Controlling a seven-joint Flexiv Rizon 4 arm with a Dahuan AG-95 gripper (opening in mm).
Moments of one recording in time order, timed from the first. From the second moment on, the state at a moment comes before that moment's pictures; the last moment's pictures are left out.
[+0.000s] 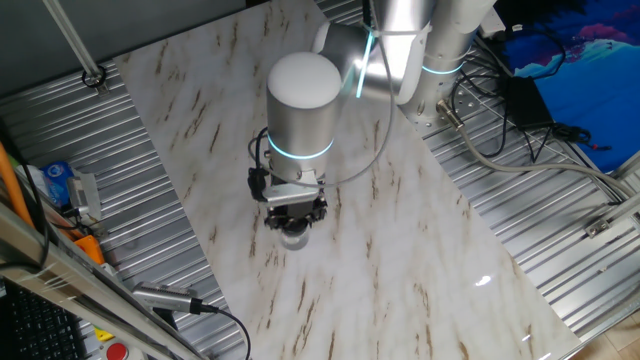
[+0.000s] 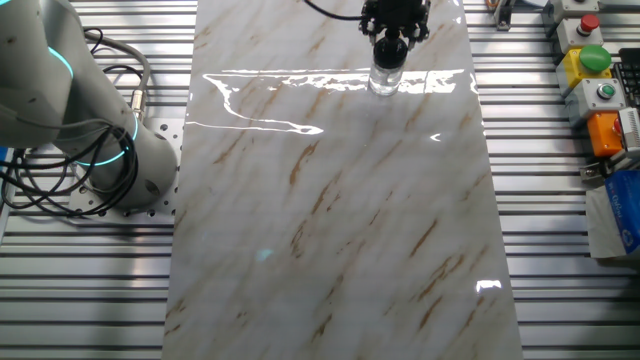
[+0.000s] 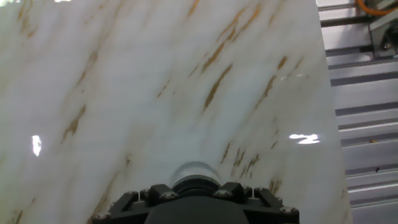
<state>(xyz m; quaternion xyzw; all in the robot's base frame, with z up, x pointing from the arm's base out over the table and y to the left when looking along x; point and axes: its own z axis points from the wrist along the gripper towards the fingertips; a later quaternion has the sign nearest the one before) 0.496 0.217 0.103 -0.59 0.80 -0.01 0.06</state>
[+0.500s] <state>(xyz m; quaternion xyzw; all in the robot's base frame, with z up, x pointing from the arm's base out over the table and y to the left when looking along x) 0.498 0.216 0.103 -0.56 0.82 0.00 0.06</state>
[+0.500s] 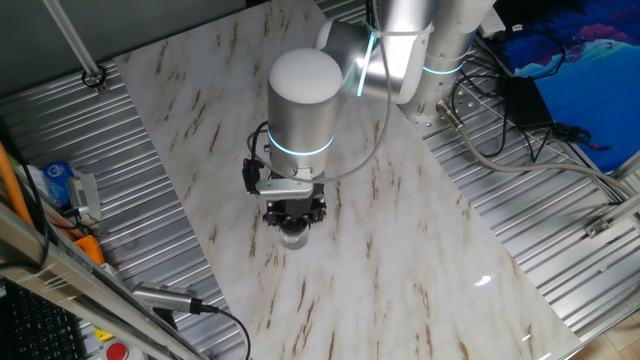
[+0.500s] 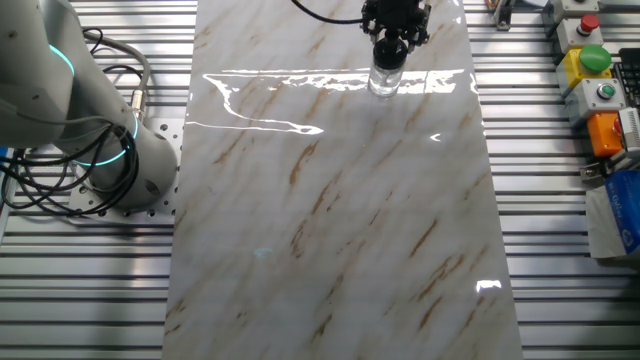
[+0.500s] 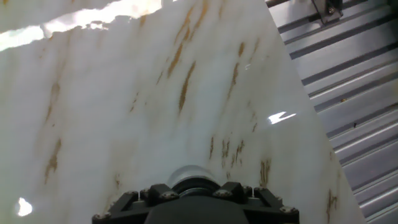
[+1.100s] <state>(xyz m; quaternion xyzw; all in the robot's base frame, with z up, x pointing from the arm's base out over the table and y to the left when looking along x) 0.503 0.214 0.101 -0.52 0.85 0.00 0.07</state>
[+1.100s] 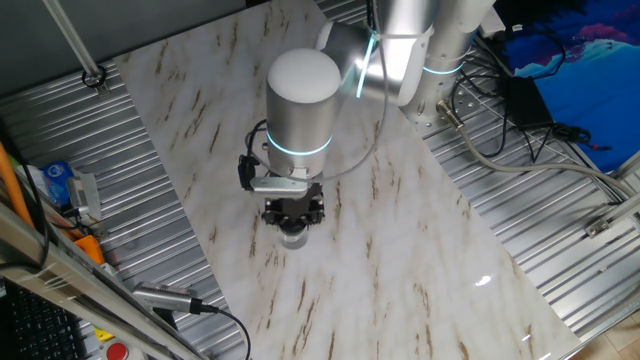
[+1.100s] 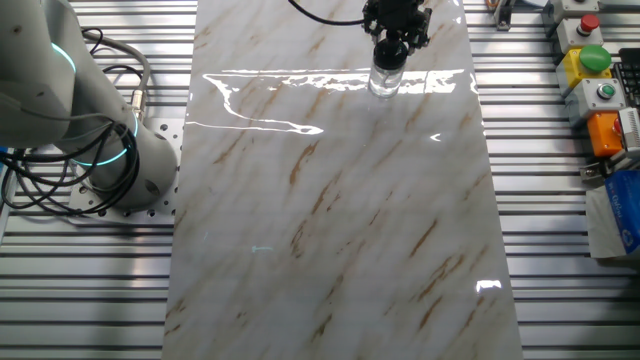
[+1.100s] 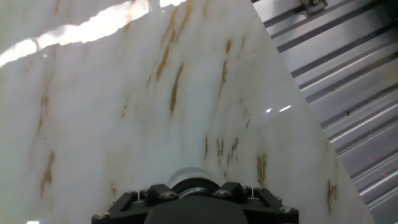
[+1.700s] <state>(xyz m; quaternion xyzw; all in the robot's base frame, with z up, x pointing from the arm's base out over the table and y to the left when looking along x) 0.508 0.210 0.102 -0.47 0.88 0.02 0.10</state>
